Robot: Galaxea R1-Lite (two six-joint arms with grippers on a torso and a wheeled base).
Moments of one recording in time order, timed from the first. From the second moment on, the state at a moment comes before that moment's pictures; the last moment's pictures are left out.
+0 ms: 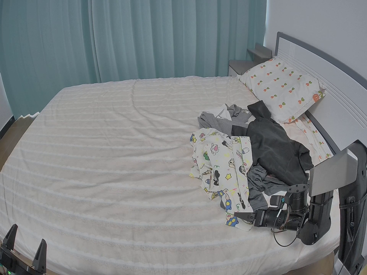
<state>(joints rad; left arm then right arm) 0.01 0.02 -0.02 0.00 0.00 0.01 0.31 2.44 -0.32 -1.55 0.38 0.49</state>
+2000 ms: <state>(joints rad) -0.02 0.33 -0.27 -0.11 -0.30 0.00 0.45 1.93 -0.37 -1.46 0.48 0.72</state>
